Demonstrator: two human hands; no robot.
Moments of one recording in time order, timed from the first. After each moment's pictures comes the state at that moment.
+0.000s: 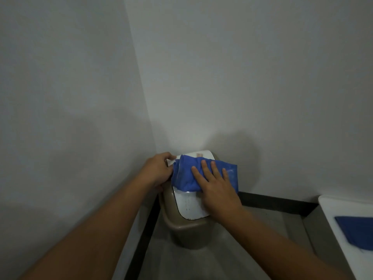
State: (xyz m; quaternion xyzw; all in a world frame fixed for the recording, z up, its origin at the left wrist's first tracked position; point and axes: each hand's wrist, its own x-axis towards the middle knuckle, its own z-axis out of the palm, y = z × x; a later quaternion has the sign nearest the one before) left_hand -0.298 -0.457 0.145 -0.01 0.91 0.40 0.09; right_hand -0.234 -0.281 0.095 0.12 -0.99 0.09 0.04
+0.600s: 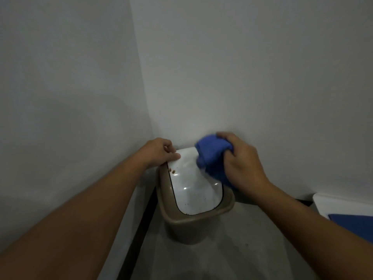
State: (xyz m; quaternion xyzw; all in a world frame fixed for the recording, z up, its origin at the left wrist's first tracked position) left_hand -0.325 -0.464 0.158 0.07 0.93 0.34 0.11; right_hand -0.221 -0.256 0.192 0.05 -0.87 0.46 0.16
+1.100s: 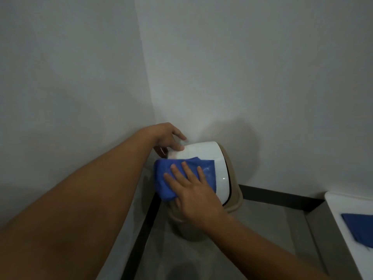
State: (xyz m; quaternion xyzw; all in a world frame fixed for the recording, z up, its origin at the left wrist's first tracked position) left_hand -0.363 -0.453 0.180 0.07 0.92 0.29 0.27; right_hand -0.220 -0.335 0.092 0.26 -0.96 0.13 0.04
